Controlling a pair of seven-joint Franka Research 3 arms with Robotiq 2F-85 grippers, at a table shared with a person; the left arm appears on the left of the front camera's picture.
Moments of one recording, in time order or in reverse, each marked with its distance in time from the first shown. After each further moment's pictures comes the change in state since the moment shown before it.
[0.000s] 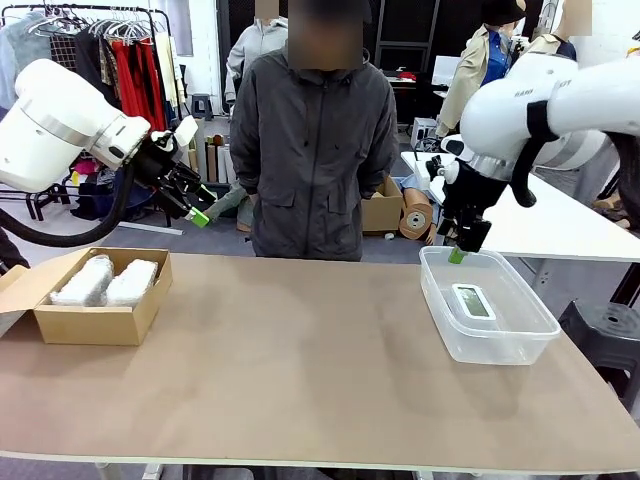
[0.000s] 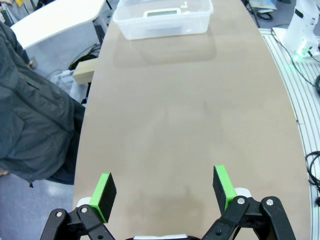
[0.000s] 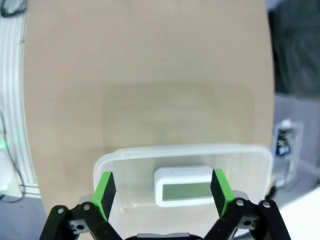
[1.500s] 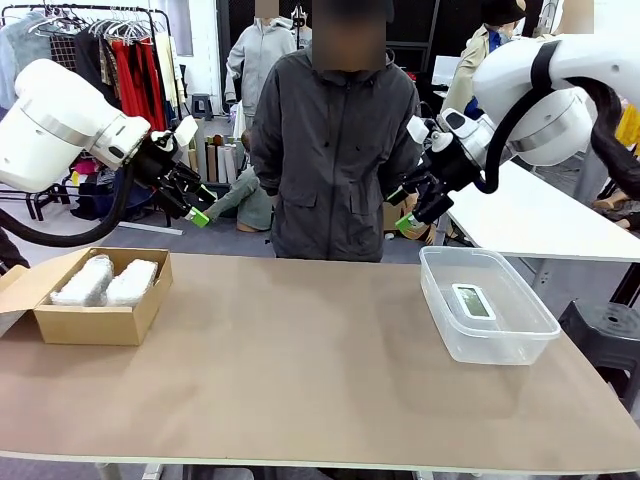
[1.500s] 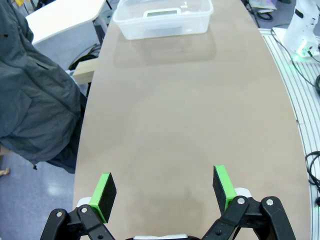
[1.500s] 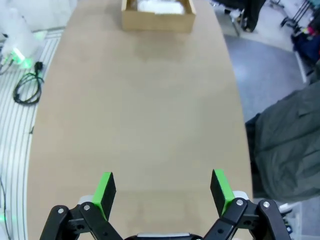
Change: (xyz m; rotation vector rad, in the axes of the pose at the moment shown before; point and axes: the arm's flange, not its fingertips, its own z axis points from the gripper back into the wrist) left arm 0.000 0.000 0.000 0.000 0.000 0.000; right arm 0.026 -0.040 -0.001 -0.014 -0.527 -0.031
